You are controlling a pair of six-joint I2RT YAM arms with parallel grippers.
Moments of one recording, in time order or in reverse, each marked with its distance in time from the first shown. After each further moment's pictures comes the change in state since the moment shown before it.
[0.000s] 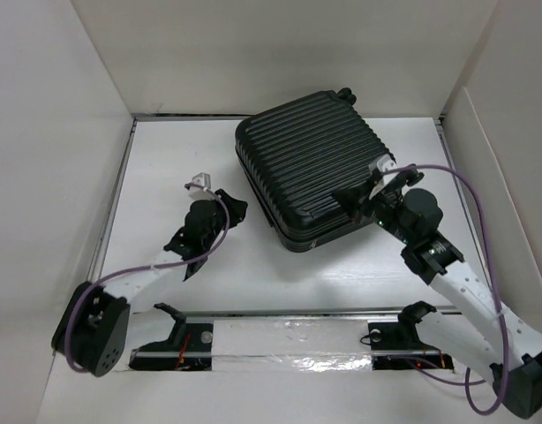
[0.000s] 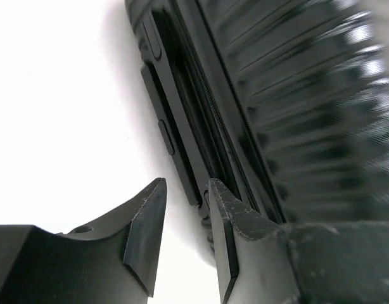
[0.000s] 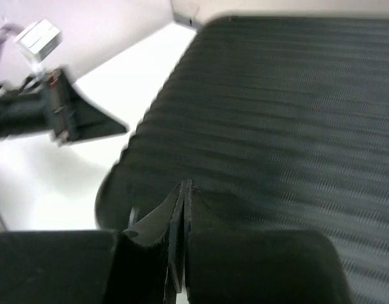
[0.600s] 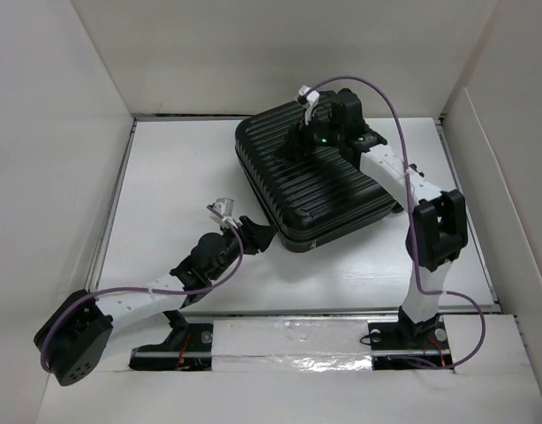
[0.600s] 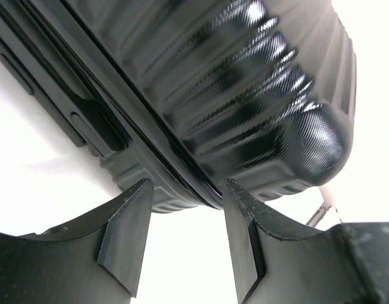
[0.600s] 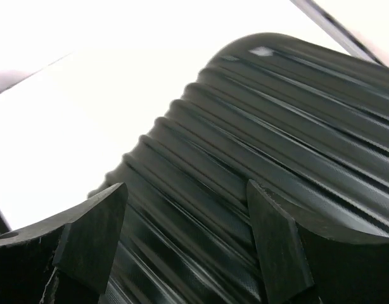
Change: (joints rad) left arm -0.306 -0.065 -0.152 0.253 0.024 0.003; right arm -0.063 1.039 0.937 -0.235 -0.407 -0.154
